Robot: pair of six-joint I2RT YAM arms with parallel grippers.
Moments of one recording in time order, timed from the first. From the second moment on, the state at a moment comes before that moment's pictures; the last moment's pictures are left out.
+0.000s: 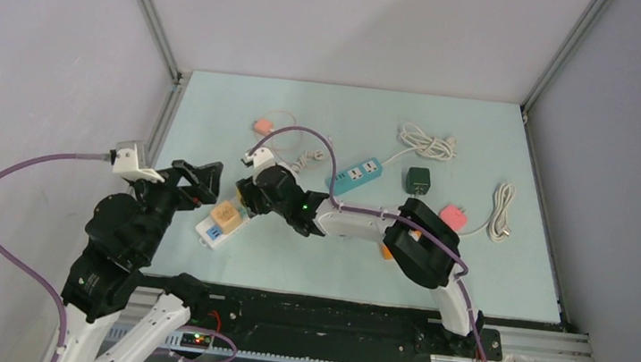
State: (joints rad) left arm -0.42 0.40 0.96 -0.62 -0.30 -0.43; right arm 1.12 2.11 1.52 0.12 0.22 0.24
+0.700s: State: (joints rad) left arm -0.42 0.44 0.96 -0.62 -0.30 -0.43; right arm 1.08 2.14 1.54 0.18 0.13 0.27
